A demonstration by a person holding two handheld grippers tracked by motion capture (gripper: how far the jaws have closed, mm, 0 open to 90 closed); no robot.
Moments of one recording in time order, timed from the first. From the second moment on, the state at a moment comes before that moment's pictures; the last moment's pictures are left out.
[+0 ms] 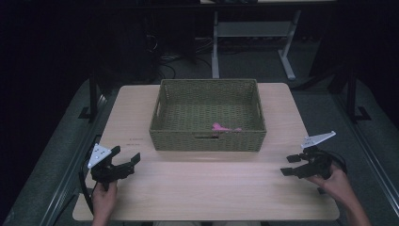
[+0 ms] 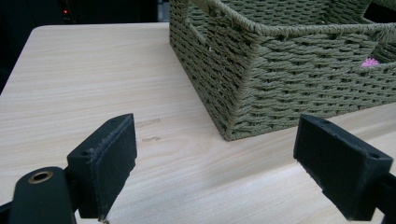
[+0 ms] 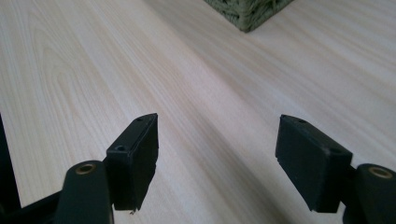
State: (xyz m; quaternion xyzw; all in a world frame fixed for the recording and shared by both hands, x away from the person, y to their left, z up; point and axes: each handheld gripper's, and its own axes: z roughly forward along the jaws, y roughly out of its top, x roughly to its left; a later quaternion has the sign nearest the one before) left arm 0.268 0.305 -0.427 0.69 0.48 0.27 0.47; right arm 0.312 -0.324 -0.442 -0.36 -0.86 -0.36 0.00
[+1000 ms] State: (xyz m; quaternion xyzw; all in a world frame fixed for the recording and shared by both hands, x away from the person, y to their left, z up) left arm 0.266 0.305 -0.427 0.69 0.48 0.27 0.47; right arm 0.277 -0.334 -0.455 -0.37 -0.84 -0.40 -0.02
